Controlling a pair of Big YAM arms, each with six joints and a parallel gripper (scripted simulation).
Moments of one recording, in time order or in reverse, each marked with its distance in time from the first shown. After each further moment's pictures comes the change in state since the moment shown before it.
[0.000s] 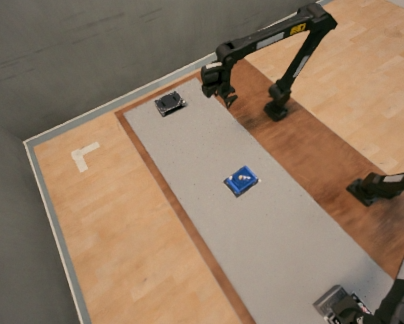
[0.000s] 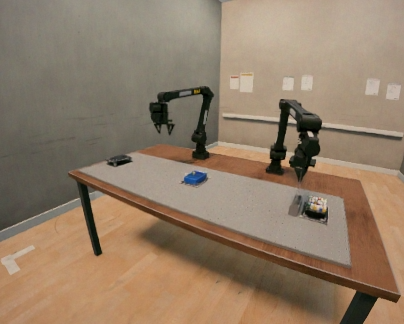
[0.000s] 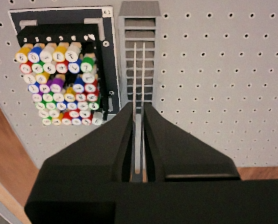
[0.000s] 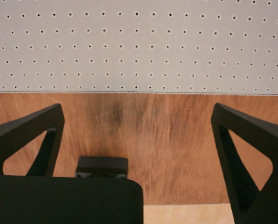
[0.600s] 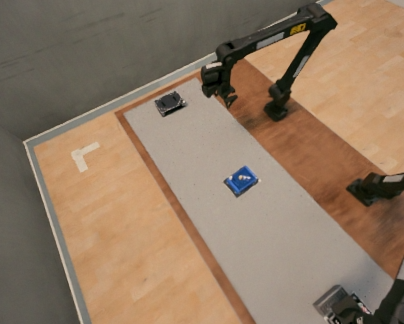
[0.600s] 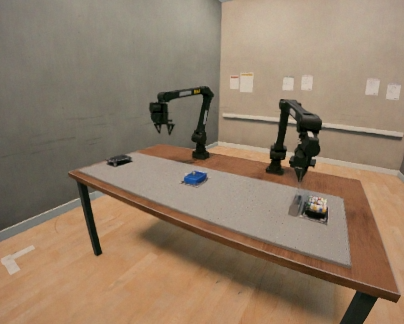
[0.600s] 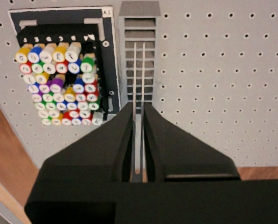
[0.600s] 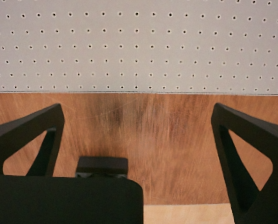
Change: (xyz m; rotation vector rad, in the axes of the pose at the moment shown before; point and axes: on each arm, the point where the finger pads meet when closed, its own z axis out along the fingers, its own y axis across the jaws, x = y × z) left arm 0.000 0.000 0.001 0.000 0.001 0.000; right arm 0.000 0.000 0.000 0.000 0.000 0.000
